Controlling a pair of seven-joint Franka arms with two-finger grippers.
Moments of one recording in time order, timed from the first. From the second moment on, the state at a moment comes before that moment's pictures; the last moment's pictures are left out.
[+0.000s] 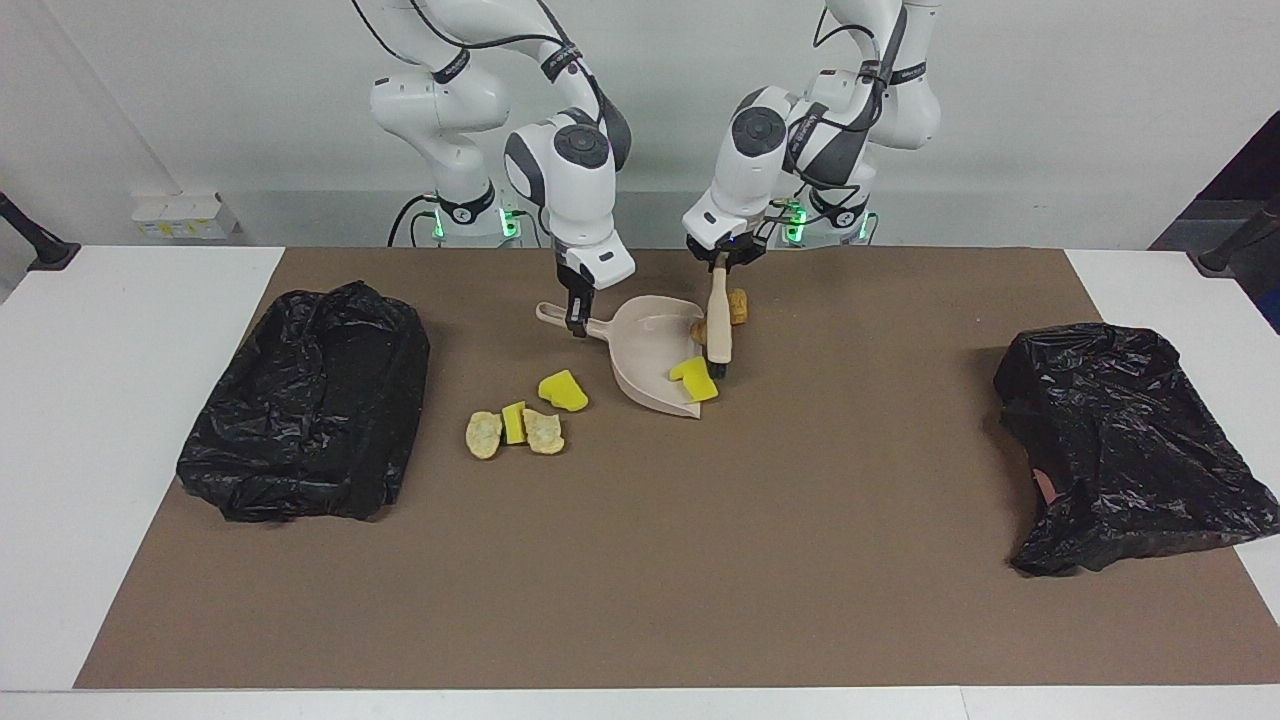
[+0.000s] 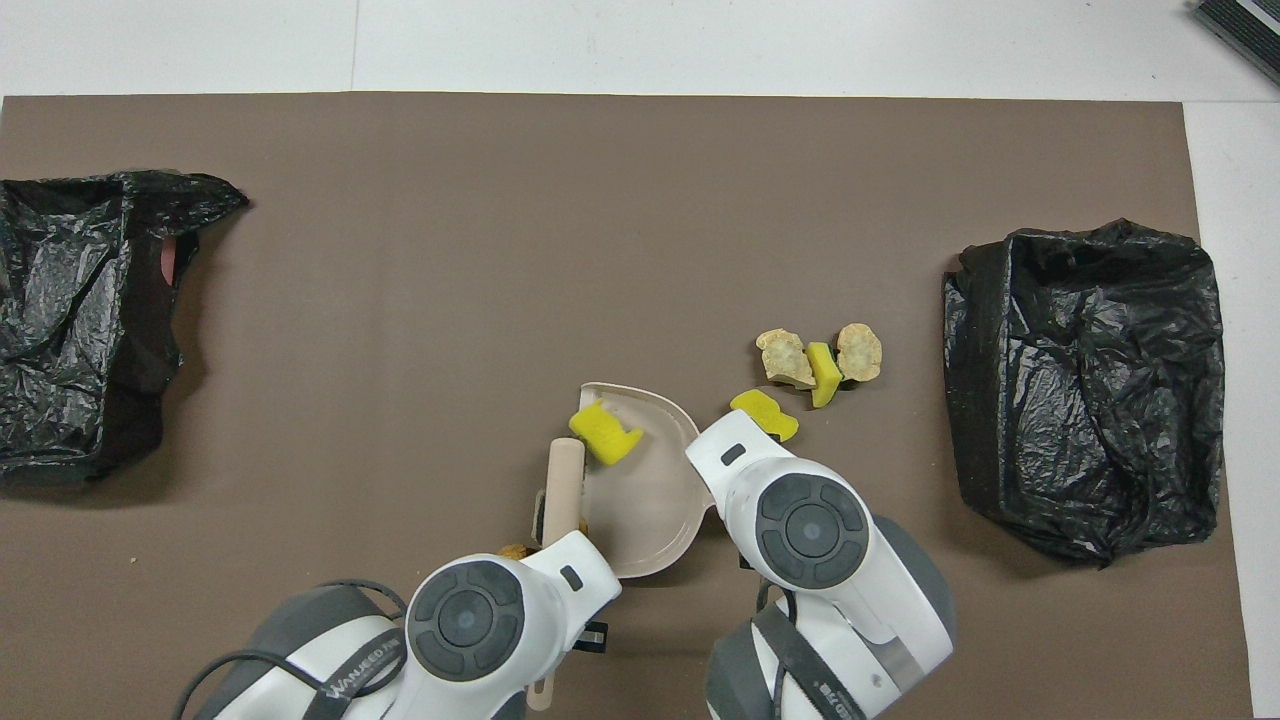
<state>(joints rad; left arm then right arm) -0.60 -0.21 -0.24 -2.40 -0.29 2.06 -0.47 0.09 -0.04 0.50 -2.29 -0.07 2.24 -0.80</state>
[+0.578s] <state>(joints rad) -0.50 -0.22 -0.18 -2.18 -0.30 1.75 -0.51 0.09 -0.04 0.50 -2.30 -0.07 2.24 -0.80</state>
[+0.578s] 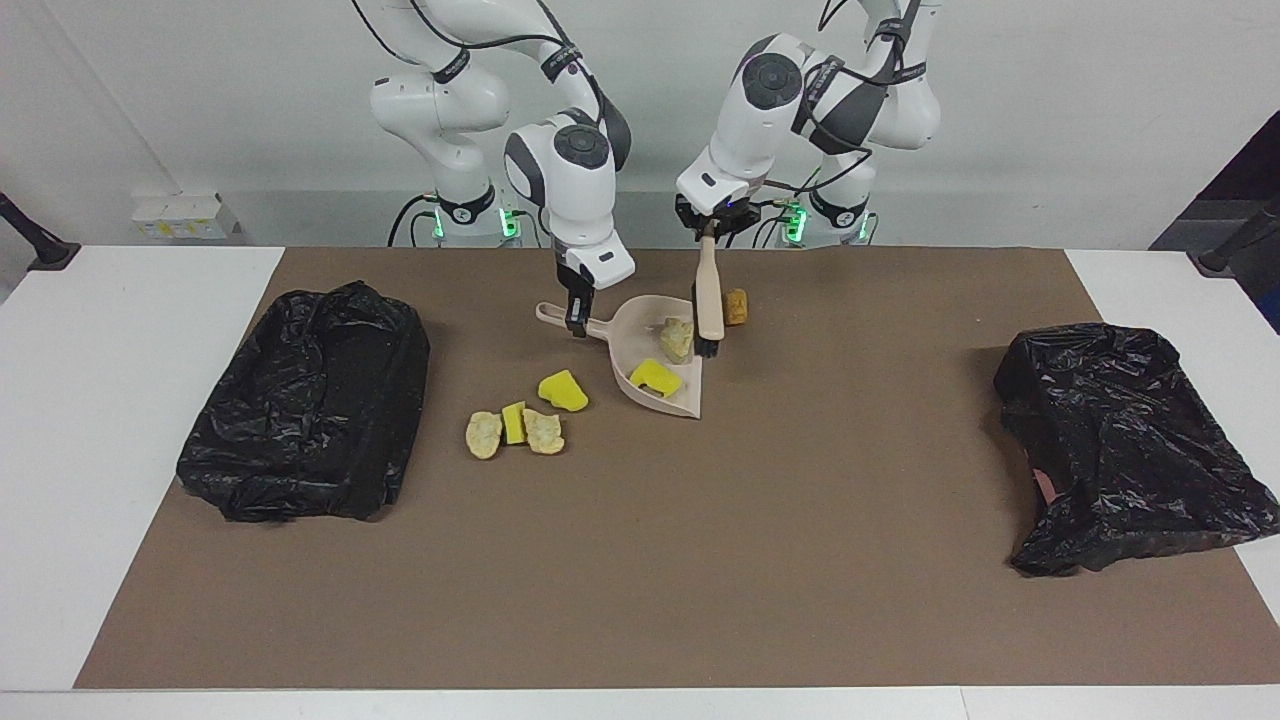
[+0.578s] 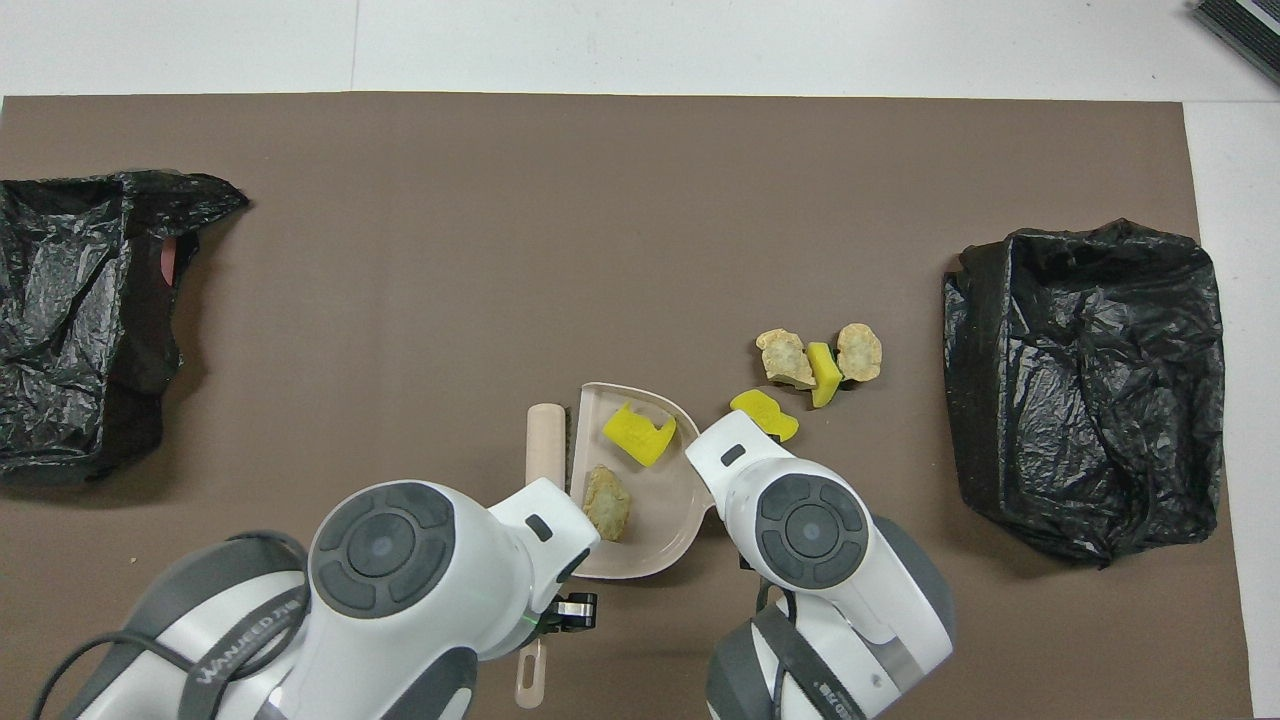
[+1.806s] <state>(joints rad) -0.56 -0.35 -0.21 -2.52 -0.26 1.84 -0.96 0.10 0.00 0.50 -2.30 -0.14 2.24 -0.79</state>
